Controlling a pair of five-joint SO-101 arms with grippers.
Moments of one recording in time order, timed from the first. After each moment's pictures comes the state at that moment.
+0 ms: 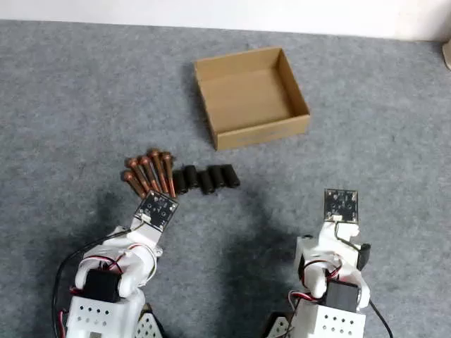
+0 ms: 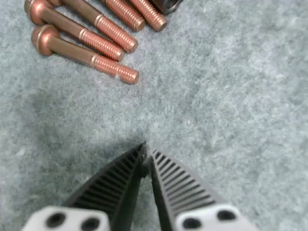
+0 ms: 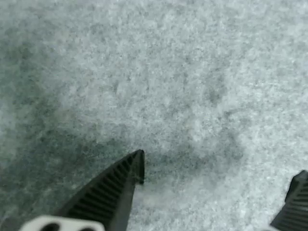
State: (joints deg) left arm 3.0 -100.8 96.1 75.4 -15.2; right arm 7.0 -104.9 95.5 70.9 9.5
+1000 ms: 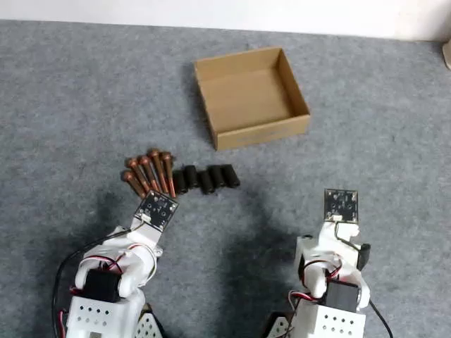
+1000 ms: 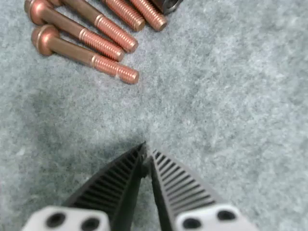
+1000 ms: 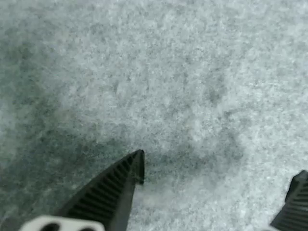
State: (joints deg) left arm 3.0 -100.8 96.1 75.4 -15.2; right arm 7.0 -104.9 95.5 70.9 9.5
